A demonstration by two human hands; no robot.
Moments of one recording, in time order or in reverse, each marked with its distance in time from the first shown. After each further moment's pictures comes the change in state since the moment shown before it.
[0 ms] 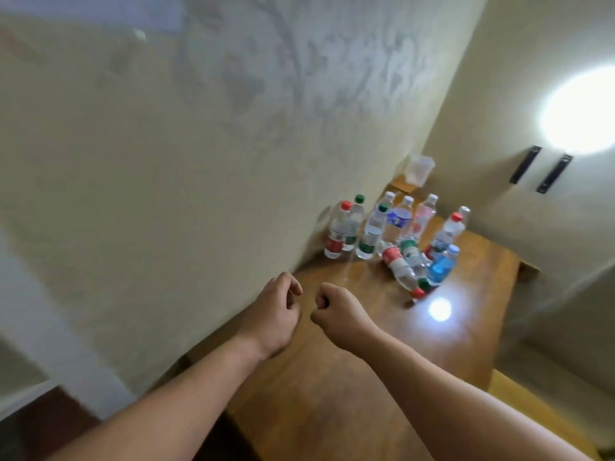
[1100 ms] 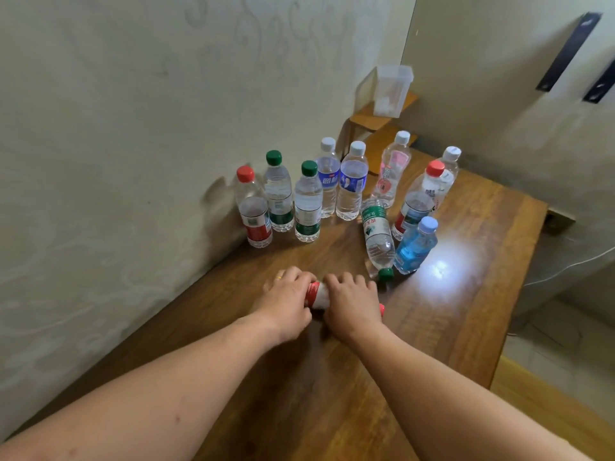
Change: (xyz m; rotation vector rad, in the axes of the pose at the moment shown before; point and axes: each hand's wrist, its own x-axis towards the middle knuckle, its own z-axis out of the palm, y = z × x) left_hand 0.242 0.020 0.302 0.590 -0.435 0.001; right_hand 0.206 0.319 -0.091 -0.663 -0.039 0.040
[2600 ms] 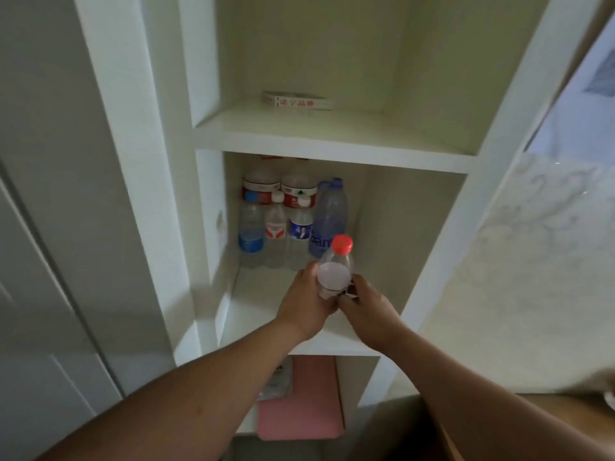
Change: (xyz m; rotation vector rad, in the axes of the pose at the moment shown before) left_hand -0.655 -0.437 -0.180 -0.705 0.983 -0.511; right_hand -0.318 -0.723 -0.113 0.596 -0.196 -0.716
